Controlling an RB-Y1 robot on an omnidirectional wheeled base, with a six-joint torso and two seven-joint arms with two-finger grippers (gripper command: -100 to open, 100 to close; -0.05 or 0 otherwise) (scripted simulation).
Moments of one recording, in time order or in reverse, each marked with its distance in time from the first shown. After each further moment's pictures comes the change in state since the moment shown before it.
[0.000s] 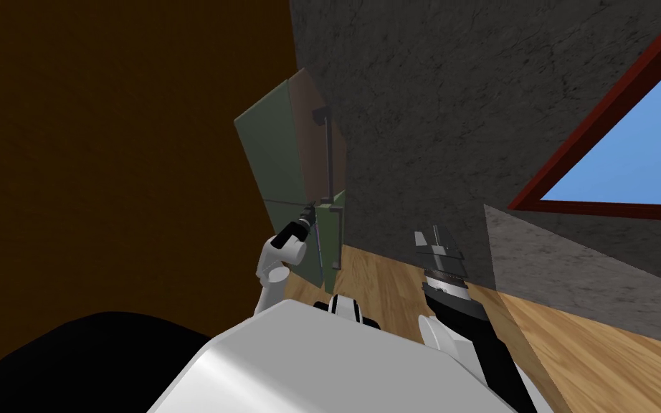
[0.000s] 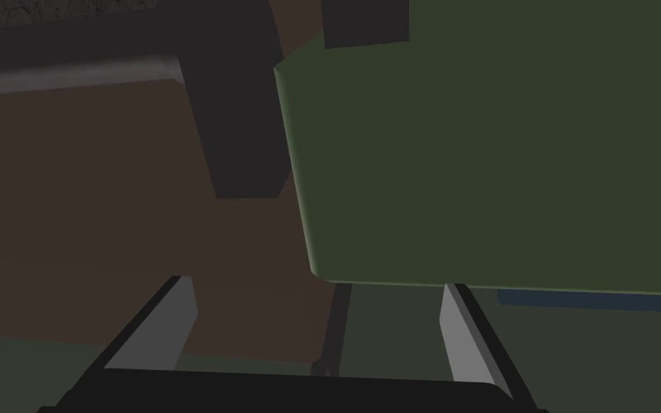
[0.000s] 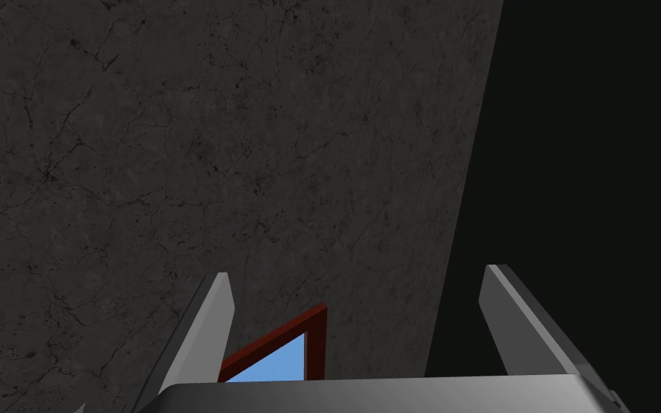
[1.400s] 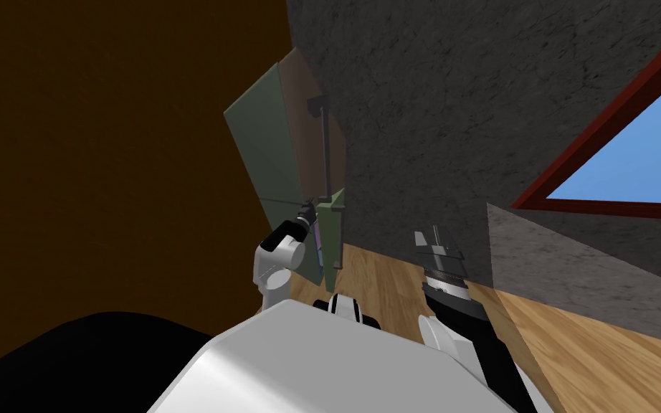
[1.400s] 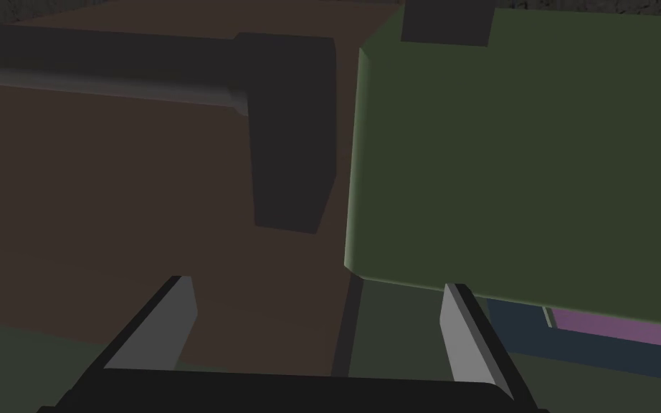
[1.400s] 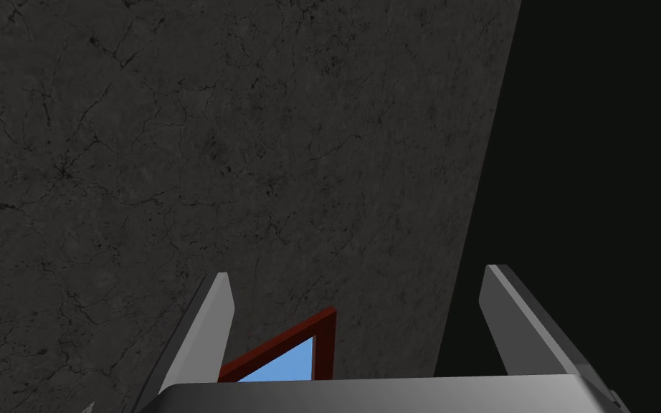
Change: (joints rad) left arm -0.016 -0.131 -0.005 -0.106 -0.003 0.090 0.002; right arm 0.000 0.000 0.000 0.000 0.000 0.000 0.000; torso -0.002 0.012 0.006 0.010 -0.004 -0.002
